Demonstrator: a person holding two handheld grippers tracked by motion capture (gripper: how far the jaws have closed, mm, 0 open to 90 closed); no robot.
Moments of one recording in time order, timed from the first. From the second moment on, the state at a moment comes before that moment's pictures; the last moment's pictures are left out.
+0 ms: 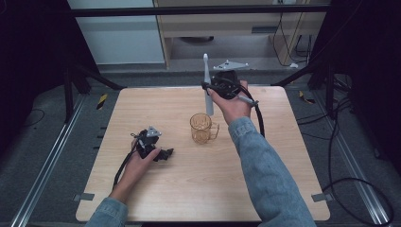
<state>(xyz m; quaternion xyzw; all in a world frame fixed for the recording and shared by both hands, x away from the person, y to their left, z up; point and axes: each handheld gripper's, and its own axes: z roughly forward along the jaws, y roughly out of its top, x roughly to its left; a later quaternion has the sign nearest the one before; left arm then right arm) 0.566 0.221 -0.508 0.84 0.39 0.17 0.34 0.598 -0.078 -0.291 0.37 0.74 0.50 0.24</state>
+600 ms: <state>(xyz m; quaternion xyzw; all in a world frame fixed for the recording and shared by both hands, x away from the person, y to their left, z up) 0.566 0.221 -0.508 0.84 0.39 0.17 0.34 0.600 -0.065 -0.309 0.38 0.75 0.49 0.22</state>
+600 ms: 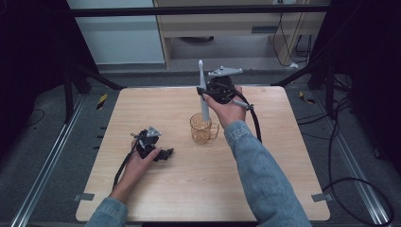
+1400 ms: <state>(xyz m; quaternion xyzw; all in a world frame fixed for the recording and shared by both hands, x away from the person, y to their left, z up) 0.566 0.221 -0.508 0.84 0.39 0.17 0.34 0.619 -0.050 -0.350 0.39 0.77 0.47 0.19</state>
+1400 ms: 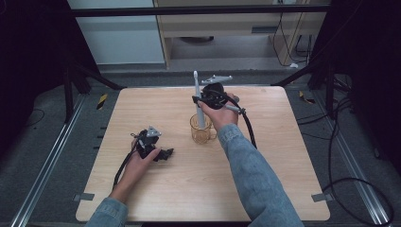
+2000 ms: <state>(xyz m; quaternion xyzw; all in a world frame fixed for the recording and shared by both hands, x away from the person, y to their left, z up) 0.566 0.221 -0.508 0.84 0.39 0.17 0.34 0.622 -0.052 -0.377 0.40 0.78 0.45 0.17</state>
